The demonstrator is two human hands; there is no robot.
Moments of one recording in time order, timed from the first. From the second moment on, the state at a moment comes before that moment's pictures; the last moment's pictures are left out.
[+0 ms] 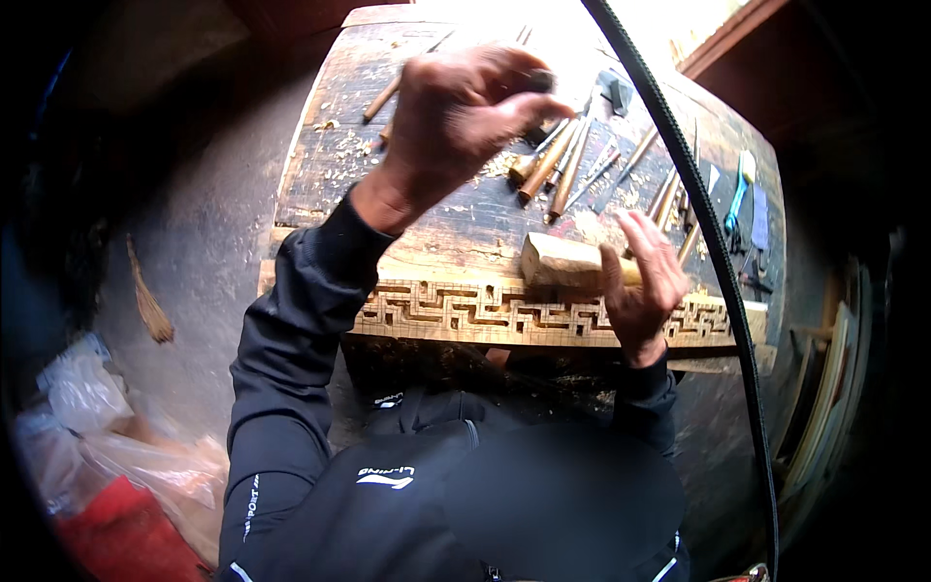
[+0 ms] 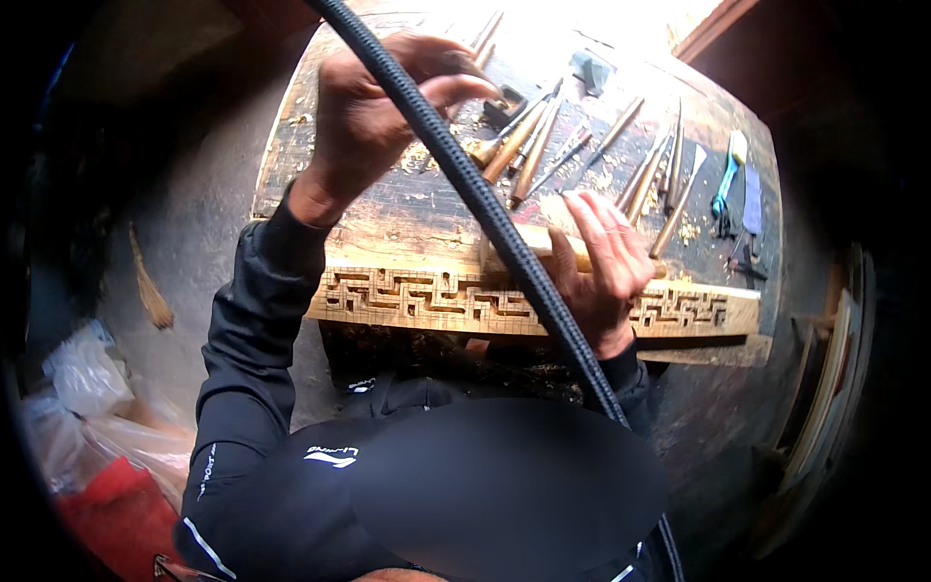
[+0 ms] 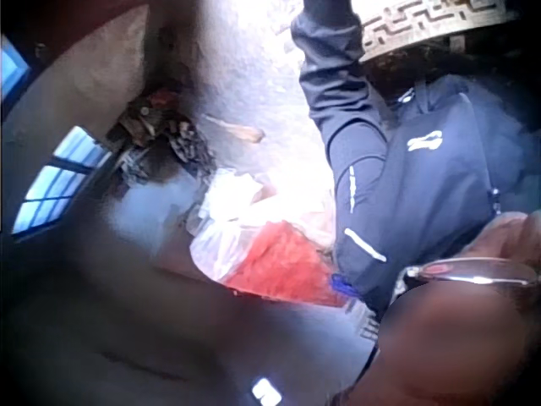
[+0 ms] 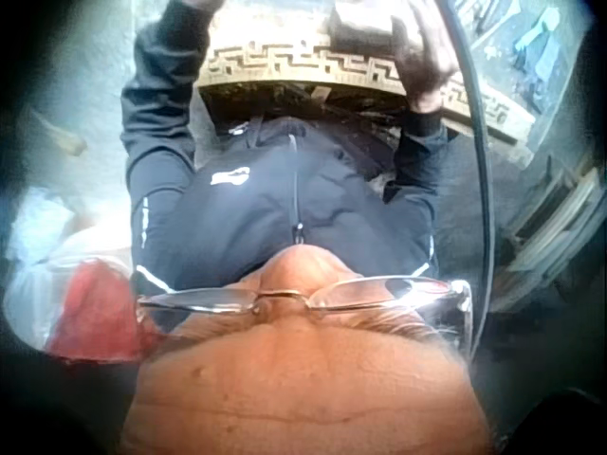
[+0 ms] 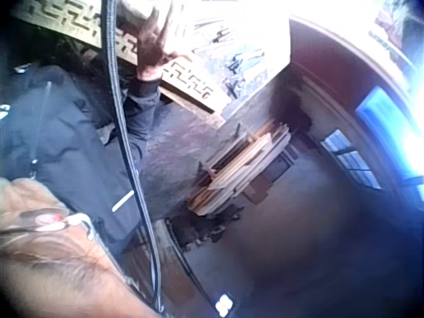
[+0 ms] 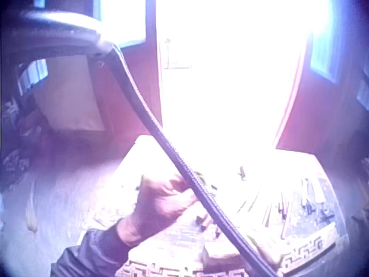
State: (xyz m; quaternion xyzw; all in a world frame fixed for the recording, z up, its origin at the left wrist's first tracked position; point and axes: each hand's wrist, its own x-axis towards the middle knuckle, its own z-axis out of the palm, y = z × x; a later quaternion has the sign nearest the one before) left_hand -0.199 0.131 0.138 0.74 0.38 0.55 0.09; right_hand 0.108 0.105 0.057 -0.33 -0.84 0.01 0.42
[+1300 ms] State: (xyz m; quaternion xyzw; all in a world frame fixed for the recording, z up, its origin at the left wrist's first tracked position) left_hand -0.128 -0.055 0.005 0.66 0.50 0.55 0.08; right_hand -0.011 0.051 0.127 -0.12 -0.58 0.62 0.51
